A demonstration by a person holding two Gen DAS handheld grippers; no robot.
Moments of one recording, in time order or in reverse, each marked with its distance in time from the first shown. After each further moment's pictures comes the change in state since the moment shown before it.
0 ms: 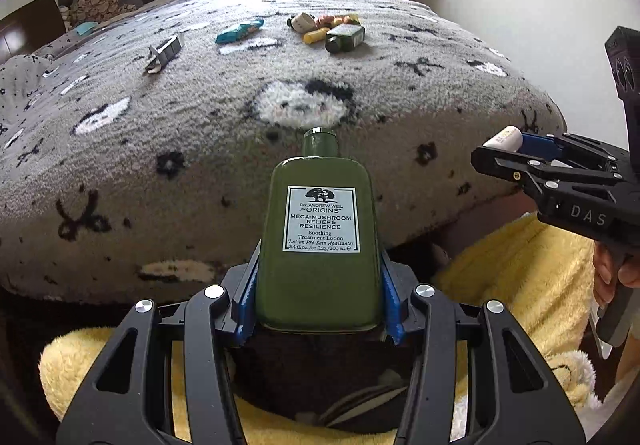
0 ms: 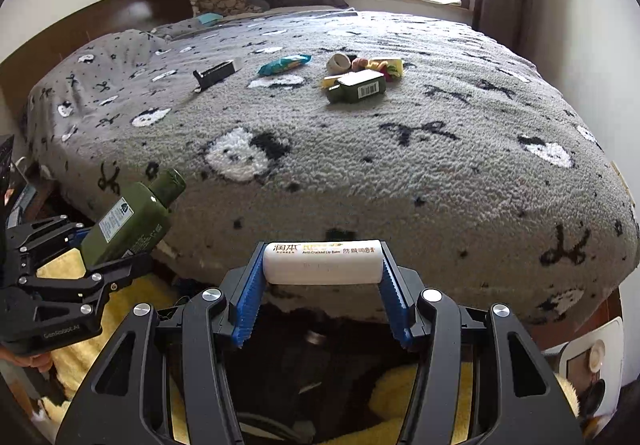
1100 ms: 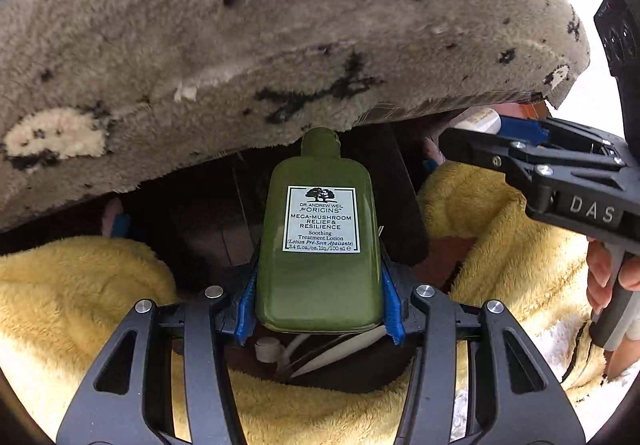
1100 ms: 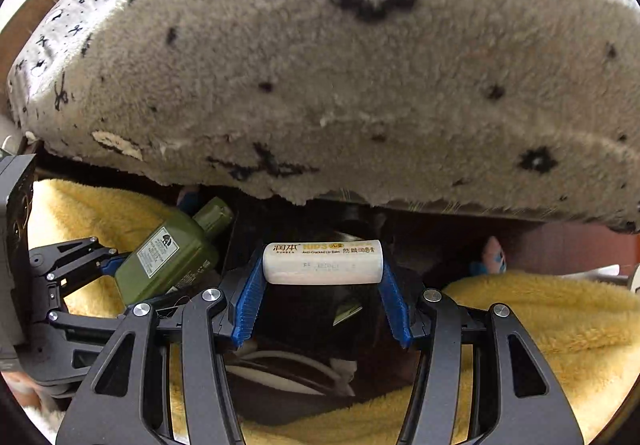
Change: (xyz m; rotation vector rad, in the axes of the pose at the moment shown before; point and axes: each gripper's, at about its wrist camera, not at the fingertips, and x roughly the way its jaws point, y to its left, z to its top) left arm 0.129 0.005 -0.071 -0.072 0.409 -0.134; right arm 0.117 -0.005 -0.073 0.130 0.380 0.109
